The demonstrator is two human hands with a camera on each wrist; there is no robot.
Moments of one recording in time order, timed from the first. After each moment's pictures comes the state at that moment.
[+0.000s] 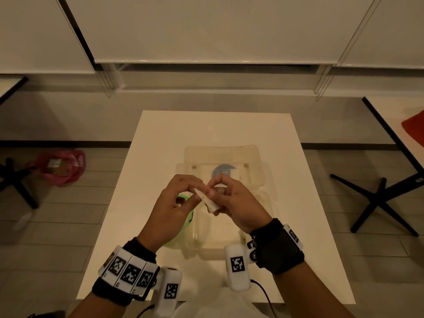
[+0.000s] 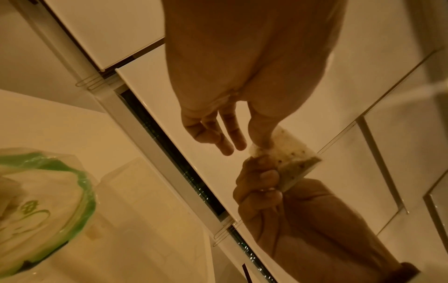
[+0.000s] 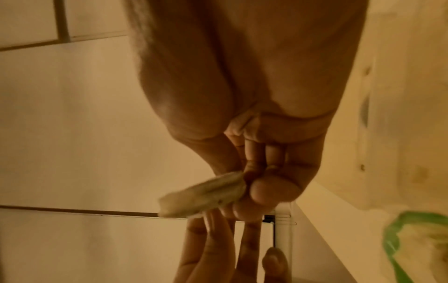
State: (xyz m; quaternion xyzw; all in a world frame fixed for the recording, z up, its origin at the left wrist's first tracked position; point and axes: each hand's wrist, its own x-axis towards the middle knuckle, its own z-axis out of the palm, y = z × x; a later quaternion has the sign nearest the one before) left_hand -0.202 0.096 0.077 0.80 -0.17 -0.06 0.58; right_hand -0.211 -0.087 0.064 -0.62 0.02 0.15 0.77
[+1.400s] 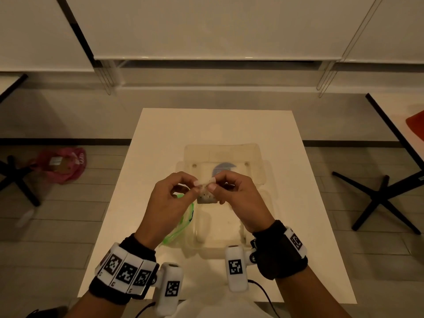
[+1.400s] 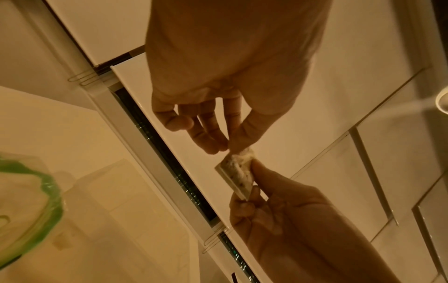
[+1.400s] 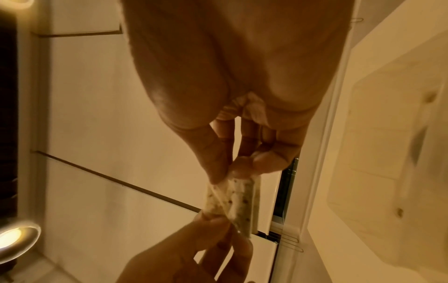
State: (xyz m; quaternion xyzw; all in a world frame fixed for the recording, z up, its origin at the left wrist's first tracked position) left_hand -0.196 0.090 0.088 0.80 -0.05 -0.06 0.59; right_hand -0.210 -0.091 0.071 -0.69 0.02 0.02 0.72
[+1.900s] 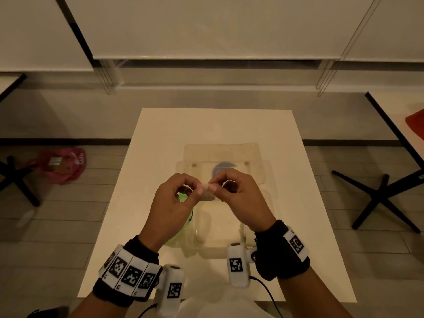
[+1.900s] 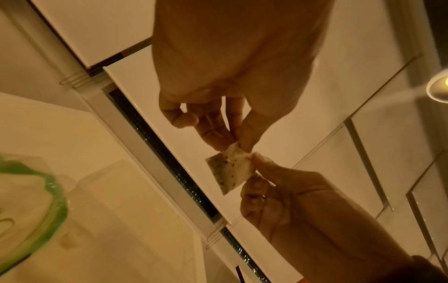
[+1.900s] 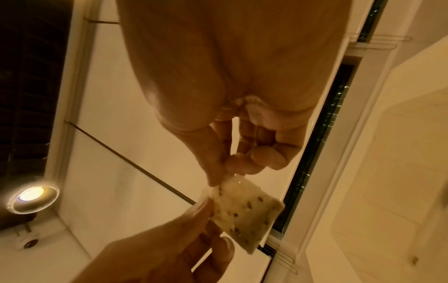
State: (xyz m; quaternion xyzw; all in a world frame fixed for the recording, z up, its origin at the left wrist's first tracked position) left_hand -0.200 0.084 0.084 0.82 -0.09 -0.03 0.56; right_hand -0.210 -0.093 0.074 -0.77 0.00 -0.01 0.64
